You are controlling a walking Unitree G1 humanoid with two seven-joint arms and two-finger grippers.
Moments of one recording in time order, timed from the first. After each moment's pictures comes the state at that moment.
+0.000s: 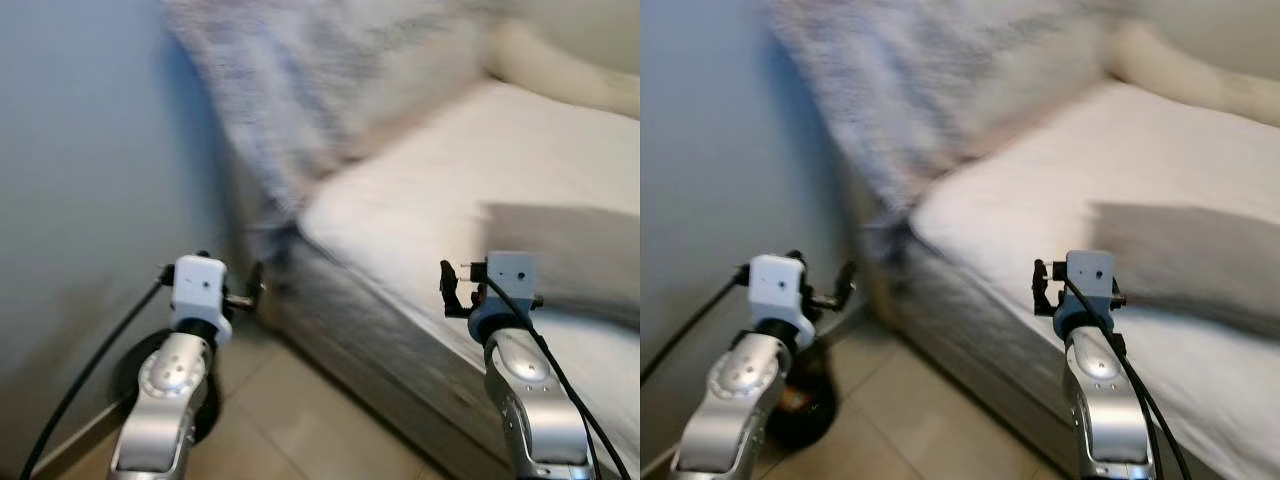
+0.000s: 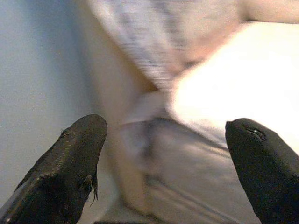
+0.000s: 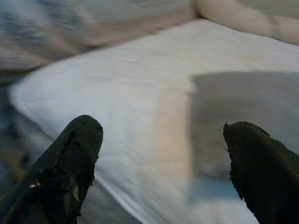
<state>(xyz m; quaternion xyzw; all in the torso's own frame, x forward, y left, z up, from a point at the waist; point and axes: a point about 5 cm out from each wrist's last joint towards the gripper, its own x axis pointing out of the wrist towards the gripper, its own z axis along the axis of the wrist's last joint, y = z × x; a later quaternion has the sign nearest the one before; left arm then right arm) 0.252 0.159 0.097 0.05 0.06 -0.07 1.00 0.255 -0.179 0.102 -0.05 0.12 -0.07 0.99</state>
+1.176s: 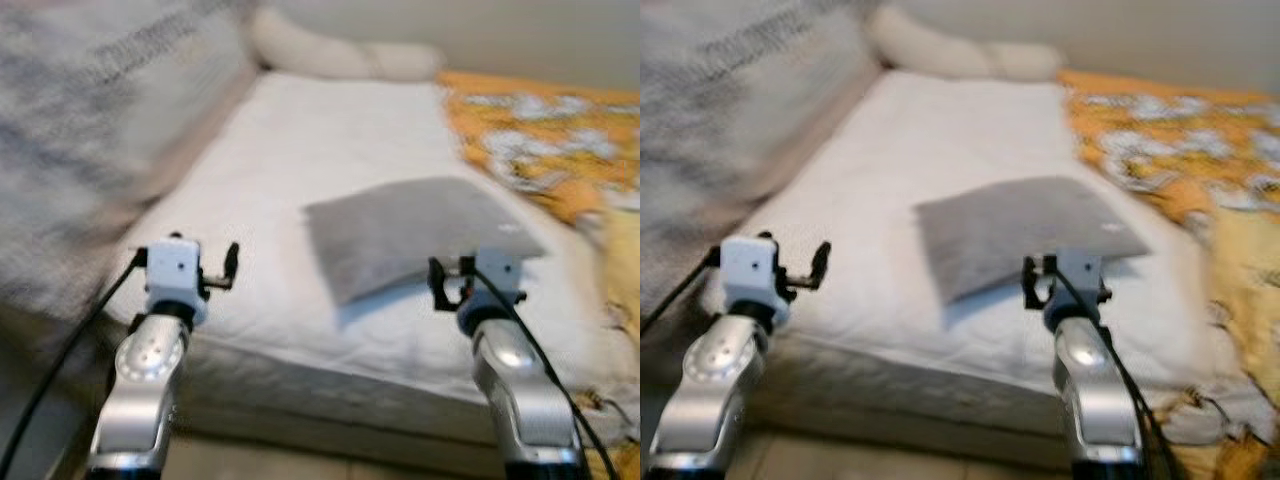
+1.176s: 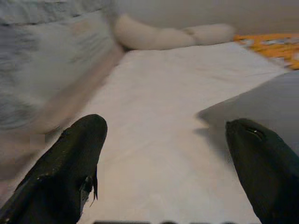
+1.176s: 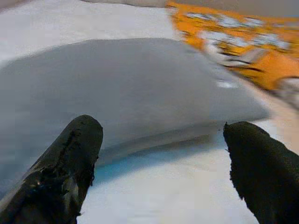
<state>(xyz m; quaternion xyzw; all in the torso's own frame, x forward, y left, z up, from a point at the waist) 0.266 0.176 0.116 0.06 0.02 -0.03 1.00 0.265 -0.177 0.099 -0.03 0.13 -0.07 0.99</state>
